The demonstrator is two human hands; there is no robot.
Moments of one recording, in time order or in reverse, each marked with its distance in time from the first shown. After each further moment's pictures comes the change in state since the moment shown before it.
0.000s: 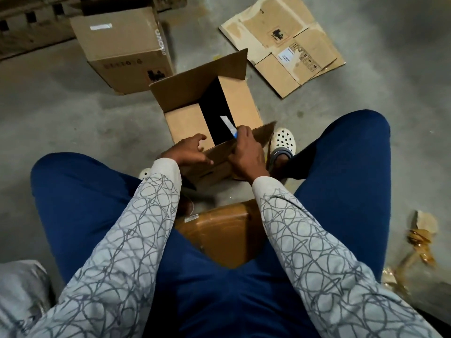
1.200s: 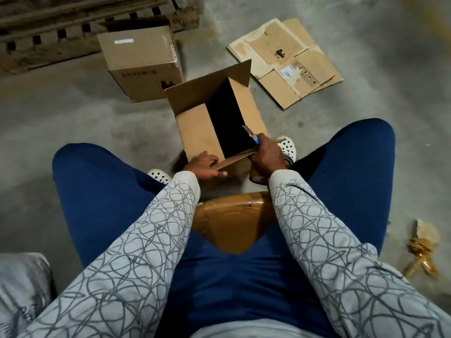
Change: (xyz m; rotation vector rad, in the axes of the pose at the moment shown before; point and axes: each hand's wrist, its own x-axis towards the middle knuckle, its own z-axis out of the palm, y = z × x) left_hand -0.031 -0.003 0.057 0.172 0.051 0.001; right_hand -0.012 0.050 -0.022 0.007 -0.047 0.074
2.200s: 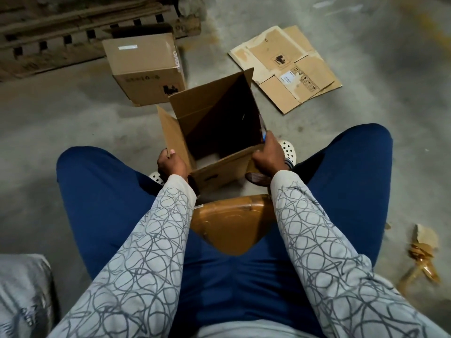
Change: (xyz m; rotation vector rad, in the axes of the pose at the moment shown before) left_hand -0.015 -0.024 -0.006 -1.043 0.964 -0.626; right_hand -0.008 -0.017 -0.016 0.272 0.046 0.116
